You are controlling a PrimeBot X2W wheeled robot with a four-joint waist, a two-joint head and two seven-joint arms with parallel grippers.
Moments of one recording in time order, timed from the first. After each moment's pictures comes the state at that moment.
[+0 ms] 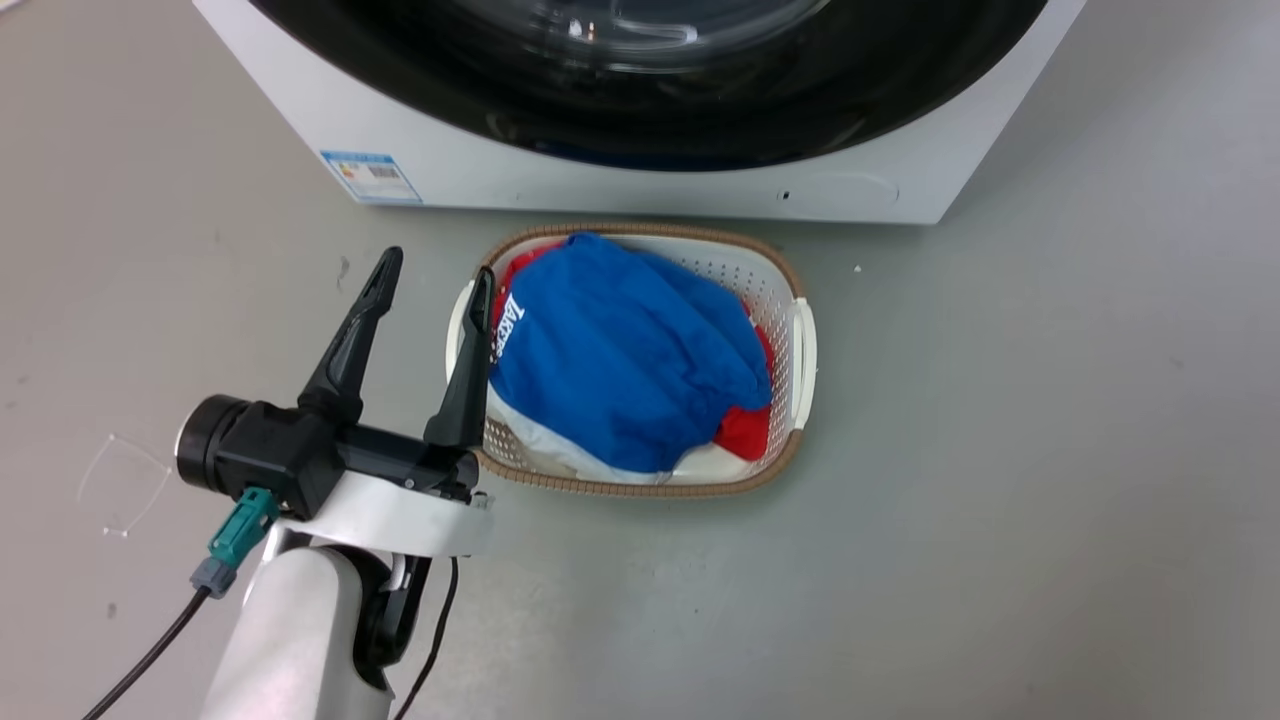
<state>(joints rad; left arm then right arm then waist) -0.29 0.15 -0.15 0.04 -0.21 -0.13 -0.26 -1.22 -0.39 0.12 0.95 1.59 0.13 0.40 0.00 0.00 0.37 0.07</state>
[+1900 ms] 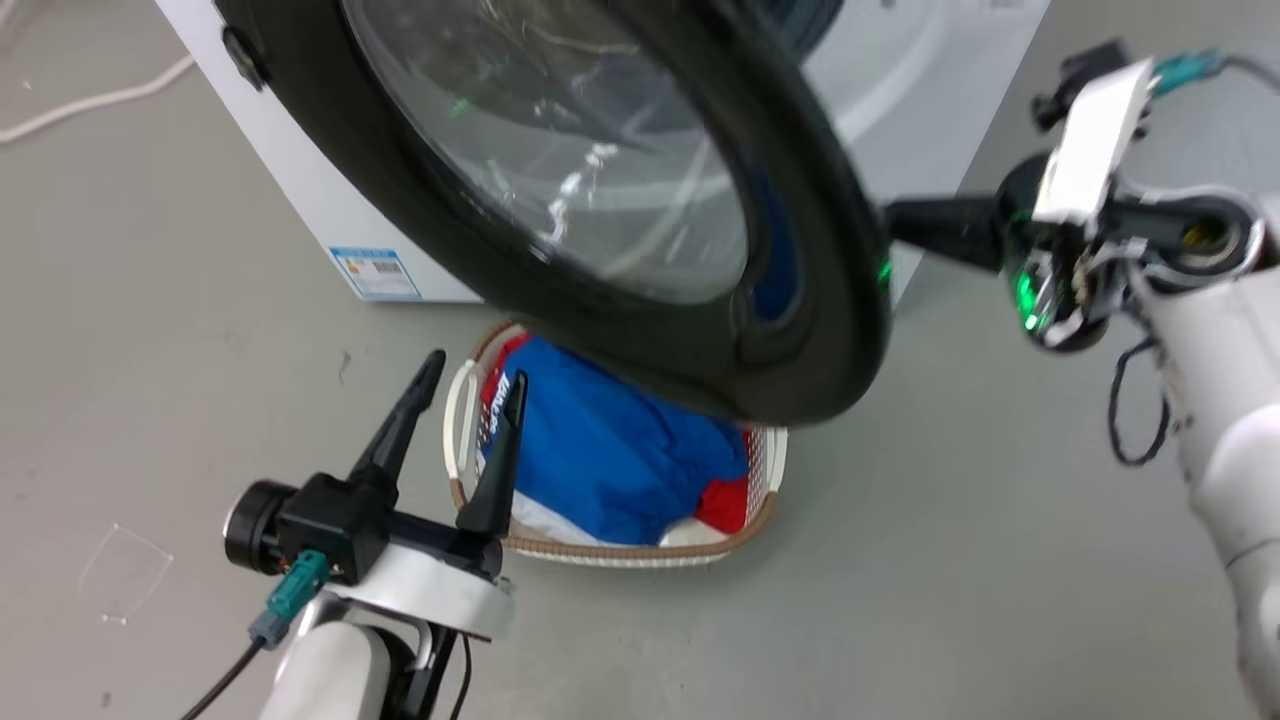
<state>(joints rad) -0.20 0.16 -0.20 0.09 -0.21 -0.13 -0.26 -1.08 -0.23 0.30 0.96 1.55 0.13 0.99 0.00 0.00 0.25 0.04</state>
